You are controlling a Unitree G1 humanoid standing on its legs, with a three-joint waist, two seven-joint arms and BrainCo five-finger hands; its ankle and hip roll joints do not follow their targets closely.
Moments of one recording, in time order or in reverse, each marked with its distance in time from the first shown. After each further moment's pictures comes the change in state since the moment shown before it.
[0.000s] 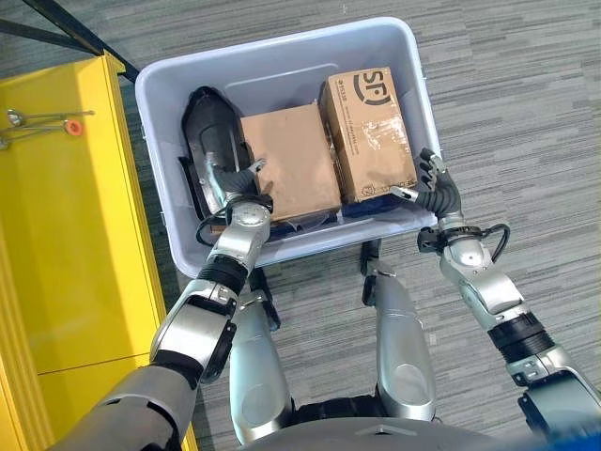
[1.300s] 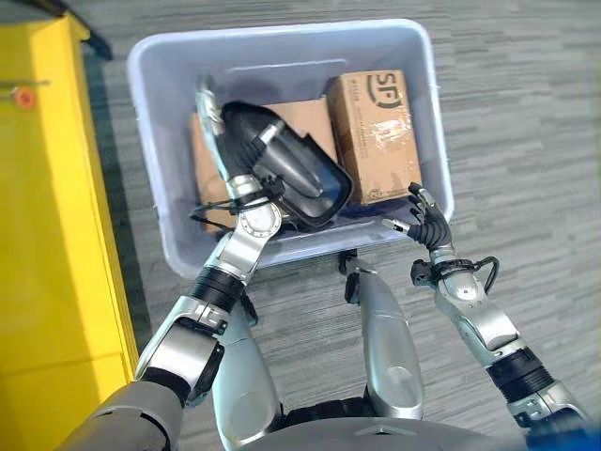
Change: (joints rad) left arm 0.162 0.045 -0.165 -0.473 0.522 -0.268 0.125; right arm 0.197 0.035 0.032 -0.048 0.000 -0.049 0.006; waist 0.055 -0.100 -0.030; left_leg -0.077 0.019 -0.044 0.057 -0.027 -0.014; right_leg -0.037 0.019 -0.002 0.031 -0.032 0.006
